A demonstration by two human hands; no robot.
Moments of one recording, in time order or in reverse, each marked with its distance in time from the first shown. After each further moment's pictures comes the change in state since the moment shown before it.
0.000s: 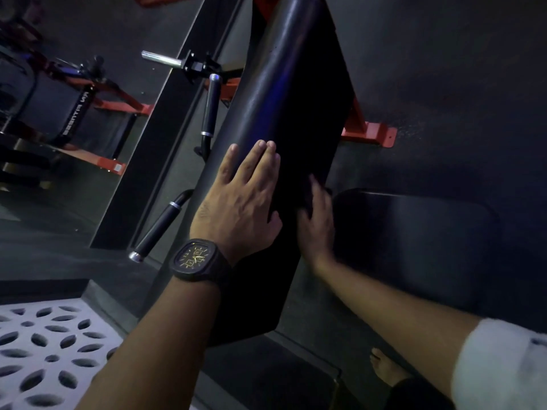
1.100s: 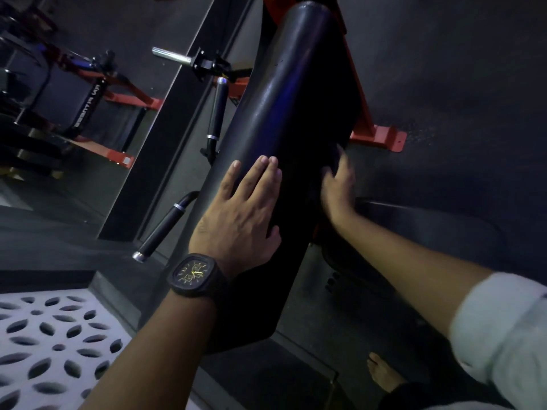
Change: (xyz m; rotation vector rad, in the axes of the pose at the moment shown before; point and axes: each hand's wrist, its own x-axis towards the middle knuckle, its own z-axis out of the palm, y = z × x) left_hand 0.003 -0.001 -0.002 -0.001 -0.030 -0.001; right_hand 0.119 -0.001 -0.018 -0.081 0.088 0.087
